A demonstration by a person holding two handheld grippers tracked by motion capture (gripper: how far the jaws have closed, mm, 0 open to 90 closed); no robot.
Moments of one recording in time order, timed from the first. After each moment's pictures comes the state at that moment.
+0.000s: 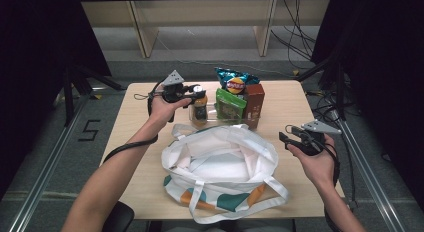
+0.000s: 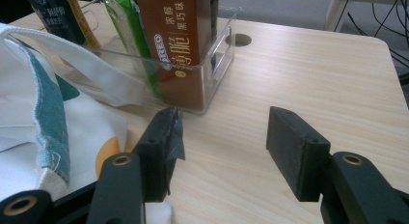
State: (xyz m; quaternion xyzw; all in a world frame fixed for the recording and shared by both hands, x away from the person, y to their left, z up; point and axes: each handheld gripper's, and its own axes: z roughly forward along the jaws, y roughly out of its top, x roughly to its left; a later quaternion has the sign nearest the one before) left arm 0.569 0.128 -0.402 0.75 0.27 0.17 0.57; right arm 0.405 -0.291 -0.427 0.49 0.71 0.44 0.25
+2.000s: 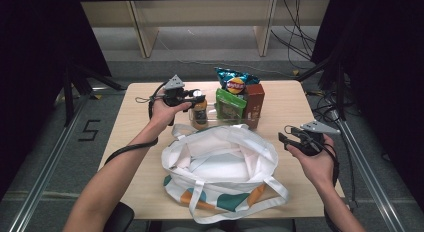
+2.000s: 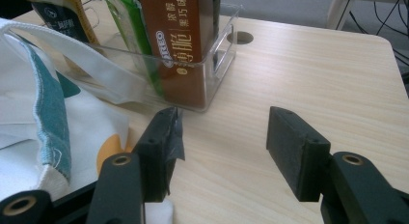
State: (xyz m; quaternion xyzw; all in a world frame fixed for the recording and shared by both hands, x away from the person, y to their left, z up) left arm 0.571 0.130 -0.419 0.76 0.28 0.16 0.57; right arm 0.403 -0.287 -0.428 0.50 0.71 0.43 0.24
